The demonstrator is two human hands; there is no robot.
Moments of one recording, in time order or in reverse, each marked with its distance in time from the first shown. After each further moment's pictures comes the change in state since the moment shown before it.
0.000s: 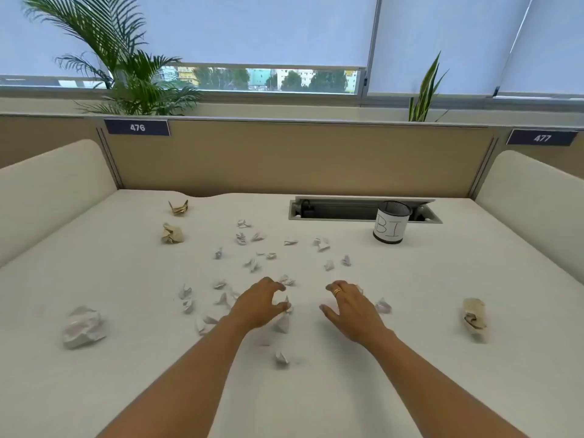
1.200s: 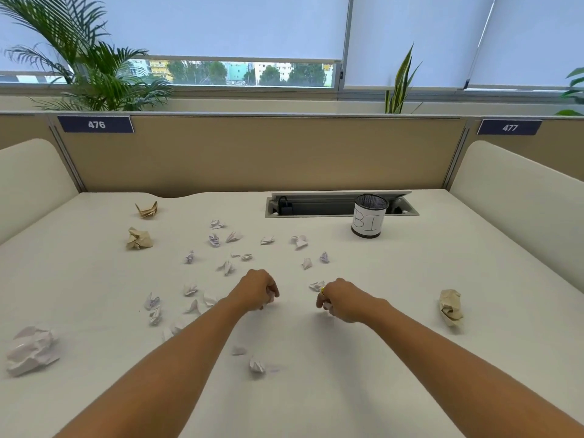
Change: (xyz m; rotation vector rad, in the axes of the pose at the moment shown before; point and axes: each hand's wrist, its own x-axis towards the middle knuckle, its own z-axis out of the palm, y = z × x) left_hand 0.045 0.033 0.001 -0.114 -0.196 -0.077; right_hand 0.017 0.023 -0.037 -0.084 -0.334 0.009
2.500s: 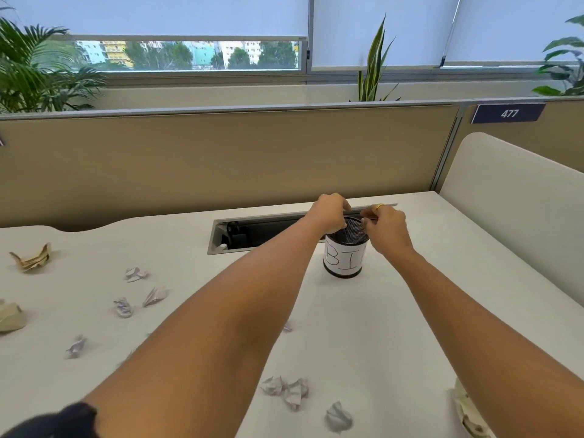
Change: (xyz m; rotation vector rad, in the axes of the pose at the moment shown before) left_hand 0.260 0.229 -0.025 0.114 0.089 0.310; right_hand 0.140 0.184 -0.132 0.521 0.822 0.421
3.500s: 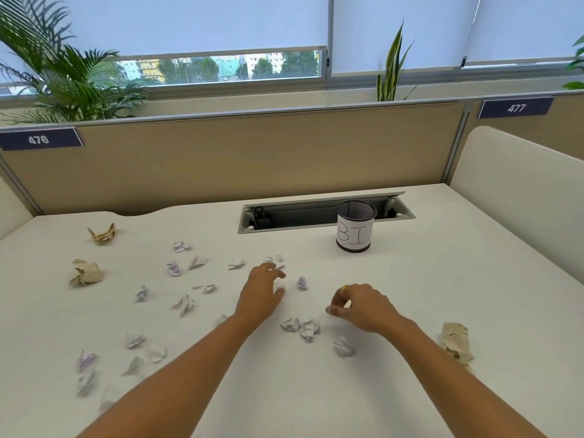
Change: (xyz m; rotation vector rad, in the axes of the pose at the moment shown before) left_hand -0.200 -0.130 0.070 0.041 0.239 -0.172; right_hand -0.173 0.019 0.012 -0.275 -0.677 -0.118
